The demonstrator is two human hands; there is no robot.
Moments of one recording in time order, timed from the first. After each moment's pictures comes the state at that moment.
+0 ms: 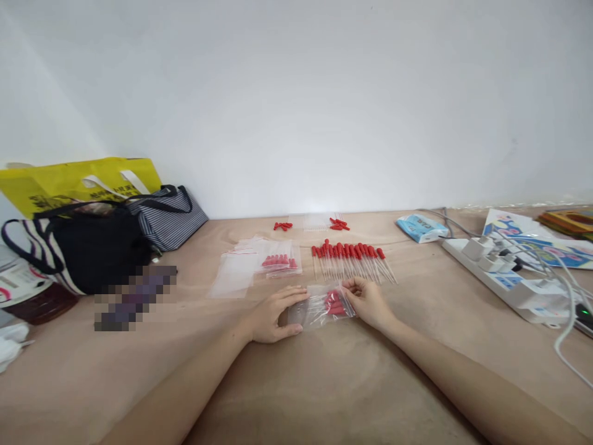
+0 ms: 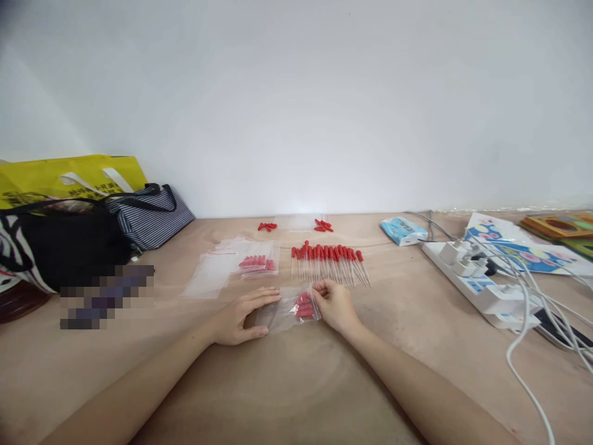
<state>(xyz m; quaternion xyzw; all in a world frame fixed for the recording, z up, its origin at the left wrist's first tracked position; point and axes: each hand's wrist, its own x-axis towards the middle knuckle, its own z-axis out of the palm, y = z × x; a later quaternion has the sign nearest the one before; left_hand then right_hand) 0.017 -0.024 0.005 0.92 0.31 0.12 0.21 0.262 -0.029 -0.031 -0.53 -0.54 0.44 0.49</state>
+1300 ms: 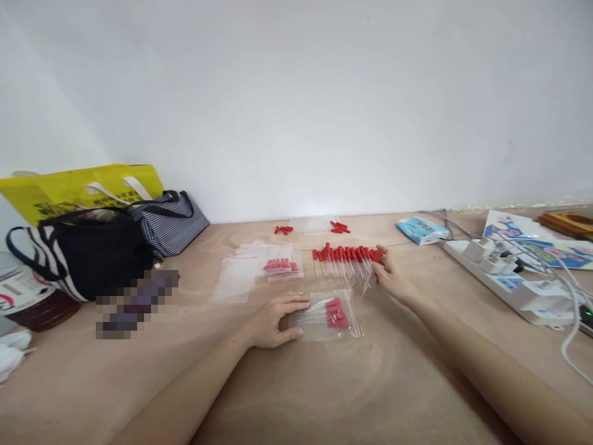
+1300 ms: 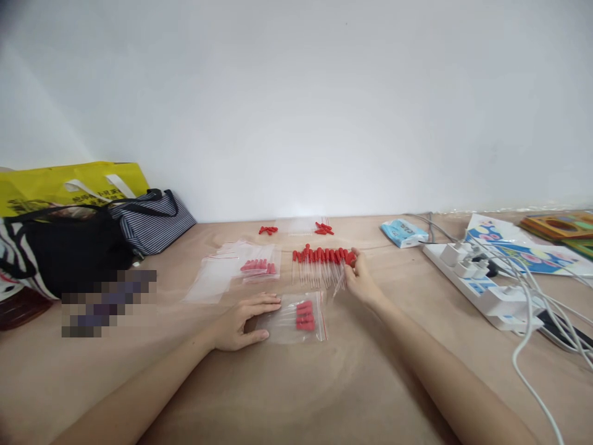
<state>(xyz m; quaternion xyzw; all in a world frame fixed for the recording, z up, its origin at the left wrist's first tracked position) 0.014 -0.022 -0.002 0.92 0.29 0.15 0.23 0.313 0.007 -0.013 -0.54 -0.48 0.39 0.58</state>
